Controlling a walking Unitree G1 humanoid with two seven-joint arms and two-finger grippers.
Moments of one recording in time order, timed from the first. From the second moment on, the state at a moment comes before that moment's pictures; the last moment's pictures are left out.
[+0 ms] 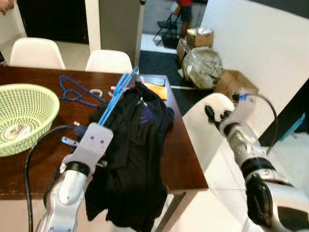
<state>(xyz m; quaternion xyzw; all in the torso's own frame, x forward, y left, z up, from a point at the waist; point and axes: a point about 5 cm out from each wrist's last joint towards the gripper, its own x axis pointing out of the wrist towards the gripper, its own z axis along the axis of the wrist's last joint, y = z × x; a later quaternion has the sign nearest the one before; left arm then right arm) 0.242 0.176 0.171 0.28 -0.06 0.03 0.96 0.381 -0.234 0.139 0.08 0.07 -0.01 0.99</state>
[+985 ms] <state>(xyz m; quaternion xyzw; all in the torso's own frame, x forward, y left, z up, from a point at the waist) 0.251 0.183 0.186 0.29 -0.07 0.05 0.95 0.381 -0.225 0.153 0.15 0.00 0.04 0.99</state>
